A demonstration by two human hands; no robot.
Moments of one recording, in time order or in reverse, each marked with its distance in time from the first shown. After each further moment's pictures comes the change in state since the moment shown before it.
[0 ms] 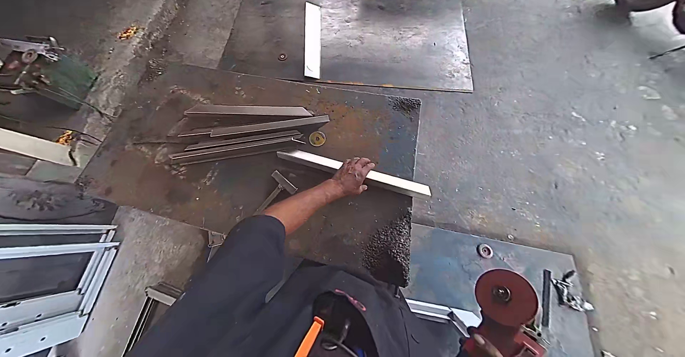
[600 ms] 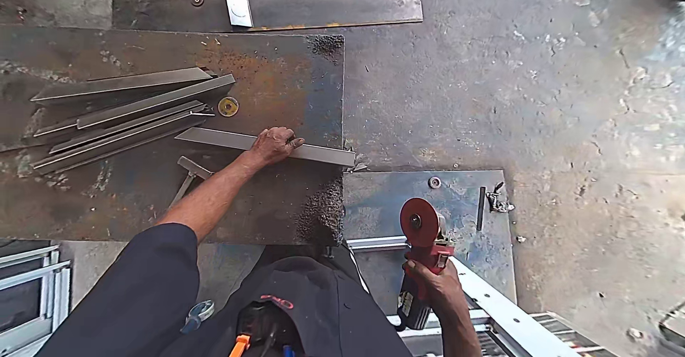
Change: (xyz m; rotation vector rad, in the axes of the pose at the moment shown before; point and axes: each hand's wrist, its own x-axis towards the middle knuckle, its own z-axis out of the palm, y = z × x) left_hand 0.033 -0.002 0.023 -0.021 -0.064 -0.106; right_hand 0.089 0.009 -0.060 -0.216 -0.102 0.142
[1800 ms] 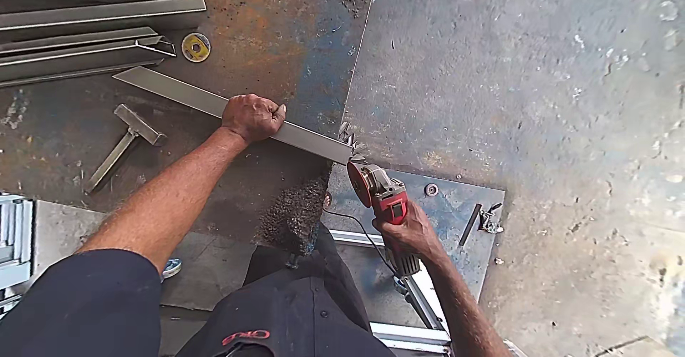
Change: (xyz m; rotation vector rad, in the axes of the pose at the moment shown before) left_hand 0.011 0.022 0.028 0.182 0.215 -0.290; right_hand 0.177 -0.061 0.036 -0.650 -0.510 -0.307
